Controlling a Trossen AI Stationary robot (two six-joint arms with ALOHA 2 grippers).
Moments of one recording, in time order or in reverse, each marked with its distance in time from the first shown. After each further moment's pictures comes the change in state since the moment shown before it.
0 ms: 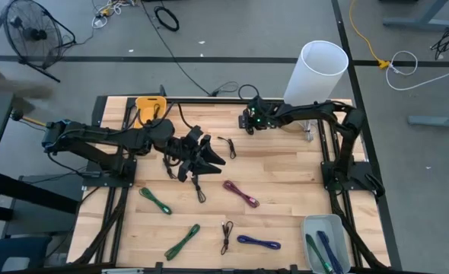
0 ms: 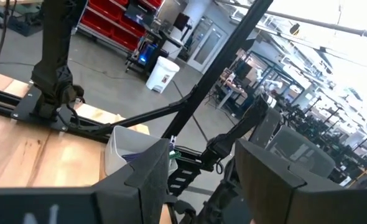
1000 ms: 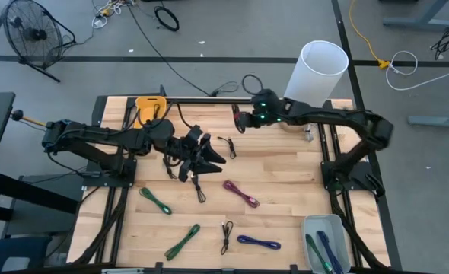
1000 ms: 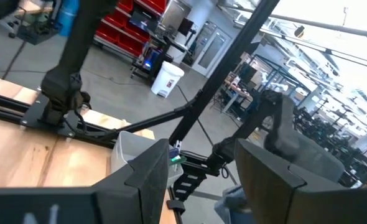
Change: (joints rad) left arm 0.006 0.000 0.000 0.009 -0.031 0.012; right arm 0.102 -0.336 0.027 -0.014 -0.193 0.013
